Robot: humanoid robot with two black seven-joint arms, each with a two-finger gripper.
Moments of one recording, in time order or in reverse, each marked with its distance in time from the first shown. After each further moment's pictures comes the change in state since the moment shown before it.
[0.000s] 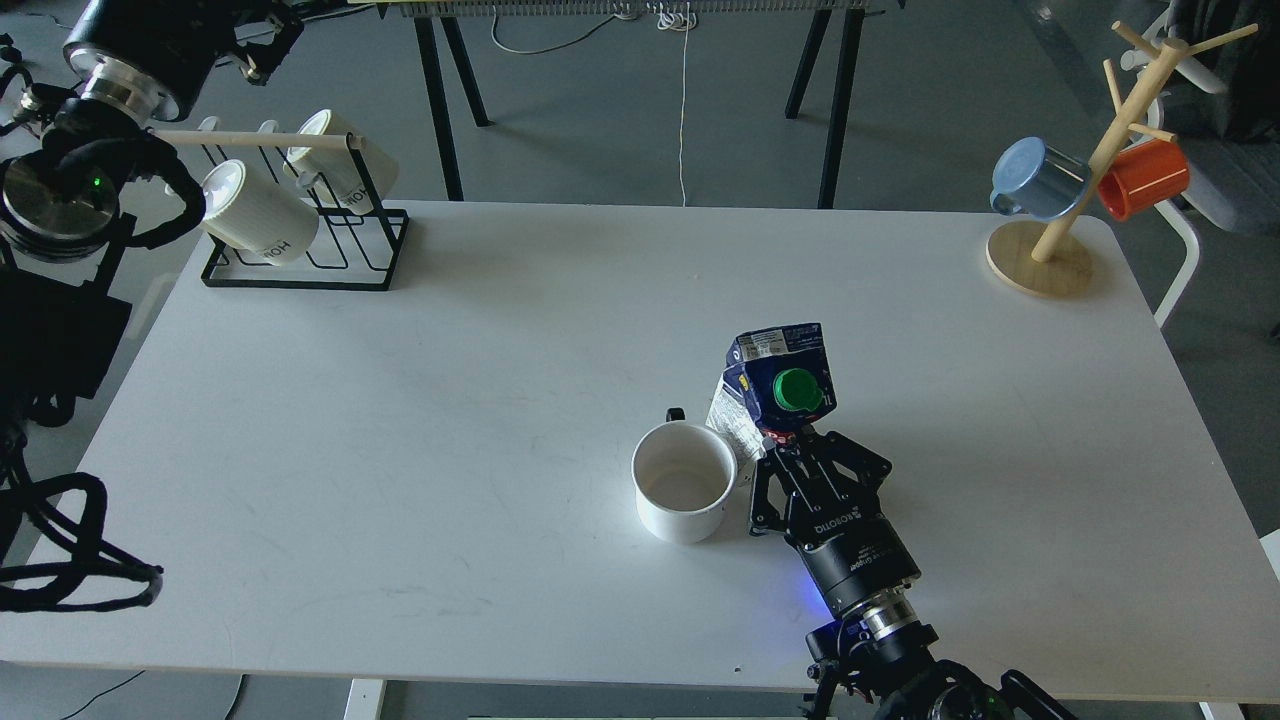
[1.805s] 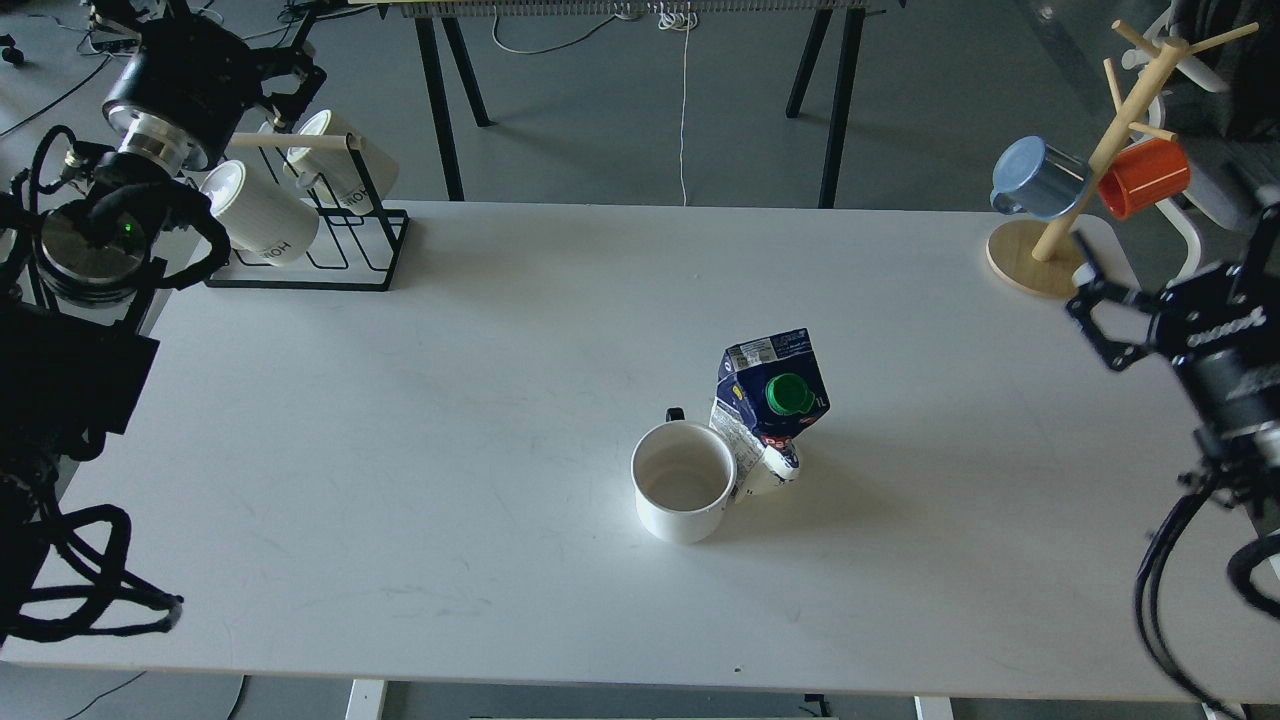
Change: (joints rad) left arm 0.073 -0.046 -0.016 0.005 -0.086 -0.012 0.012; right arm 0.154 -0.614 0.495 0.140 -0.146 0.000 -0.005
